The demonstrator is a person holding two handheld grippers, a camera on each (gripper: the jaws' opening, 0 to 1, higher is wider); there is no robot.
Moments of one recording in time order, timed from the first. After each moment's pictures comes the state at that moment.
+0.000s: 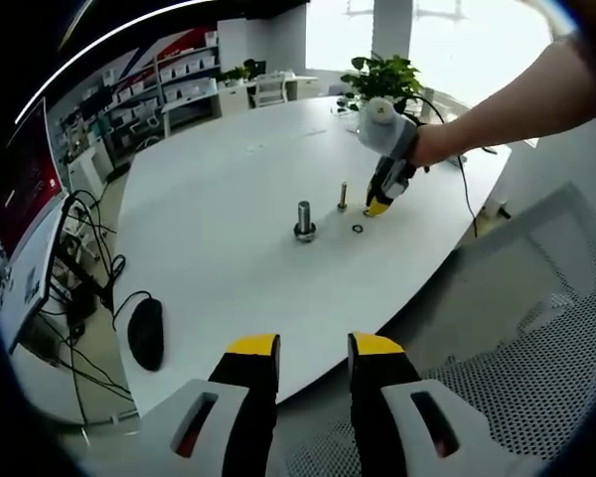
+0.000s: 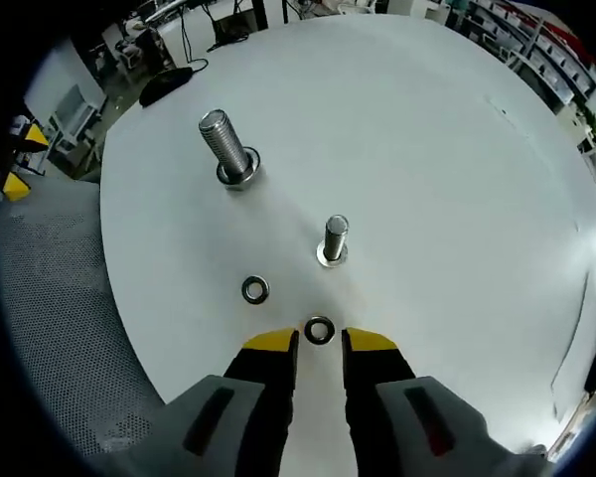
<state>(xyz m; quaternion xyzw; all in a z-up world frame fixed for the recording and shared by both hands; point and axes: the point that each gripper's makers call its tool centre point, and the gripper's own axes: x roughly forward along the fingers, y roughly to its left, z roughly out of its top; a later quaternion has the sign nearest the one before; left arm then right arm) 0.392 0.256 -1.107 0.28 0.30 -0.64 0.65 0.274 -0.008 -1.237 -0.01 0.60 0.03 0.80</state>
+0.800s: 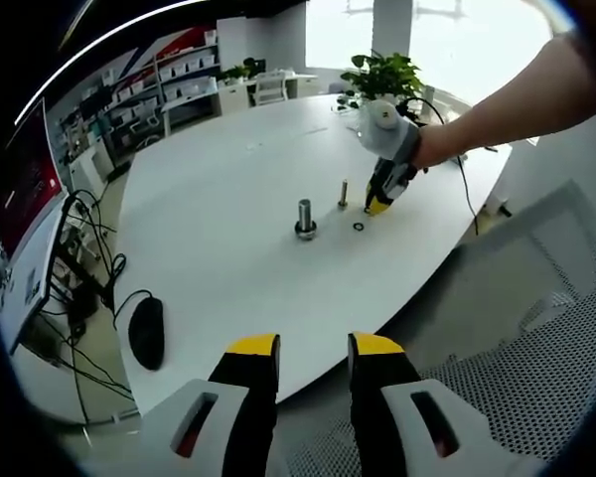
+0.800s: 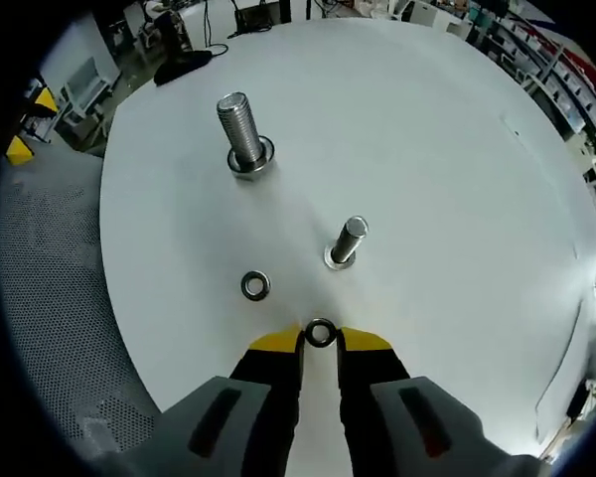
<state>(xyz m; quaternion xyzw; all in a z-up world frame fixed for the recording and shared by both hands) 0.393 0.256 -1.108 0.28 0.30 -0.63 0.65 0.284 -0.012 -1.243 -0.06 0.60 0.06 0.80</state>
